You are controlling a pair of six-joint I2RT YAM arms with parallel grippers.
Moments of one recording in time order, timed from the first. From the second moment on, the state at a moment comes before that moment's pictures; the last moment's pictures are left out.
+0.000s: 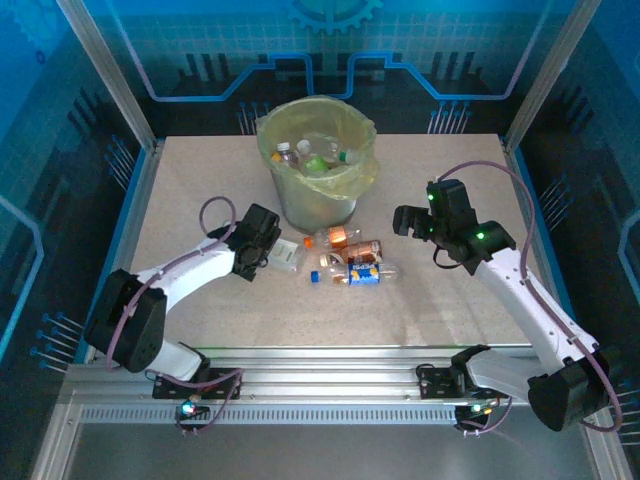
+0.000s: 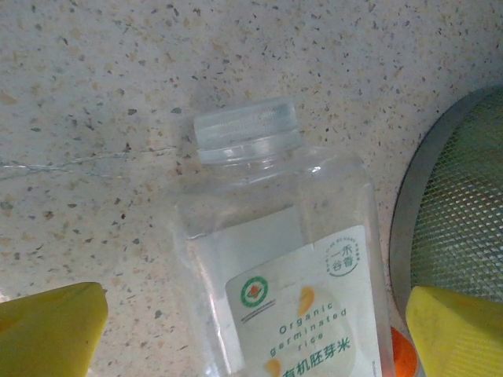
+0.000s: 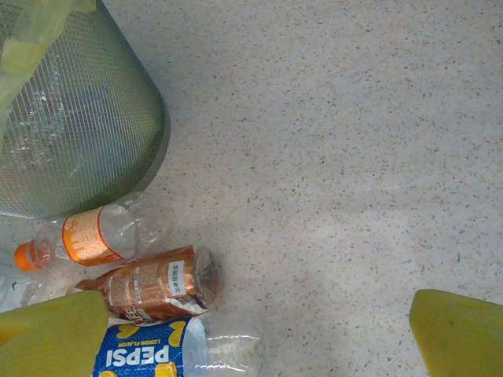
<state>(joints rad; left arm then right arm) -0.43 1.48 0.89 -0.51 -0.26 -1.52 0.37 1.13 1.08 -0.75 0.20 0.43</state>
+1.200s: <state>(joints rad) -0.43 1.71 1.01 -0.51 -0.23 -1.56 0.37 1.13 1.05 -0.75 0.20 0.43</state>
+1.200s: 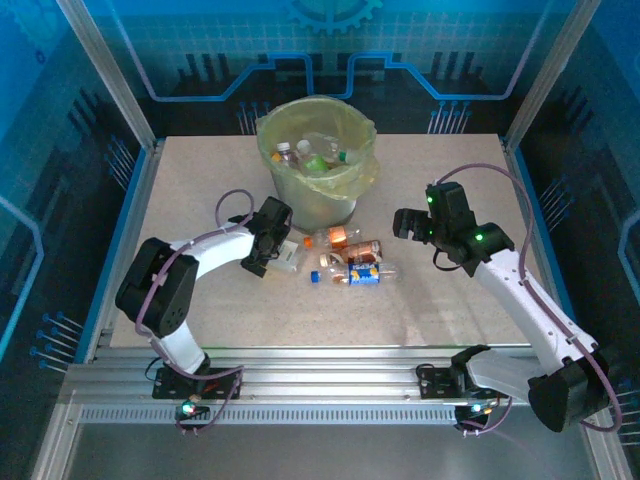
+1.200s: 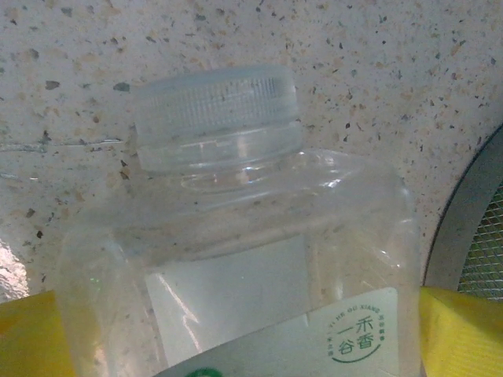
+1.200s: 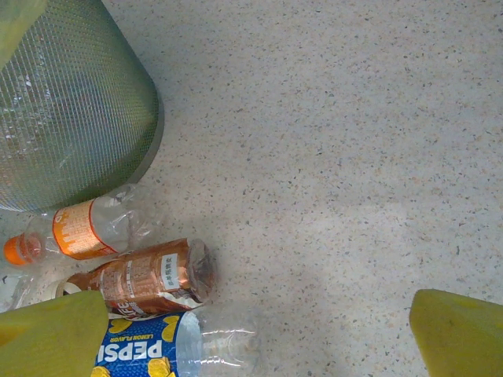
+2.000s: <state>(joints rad) -0.36 1.62 0.95 -0.56 -0.27 -1.55 0.37 1.13 1.05 -0.75 0.20 0.43</state>
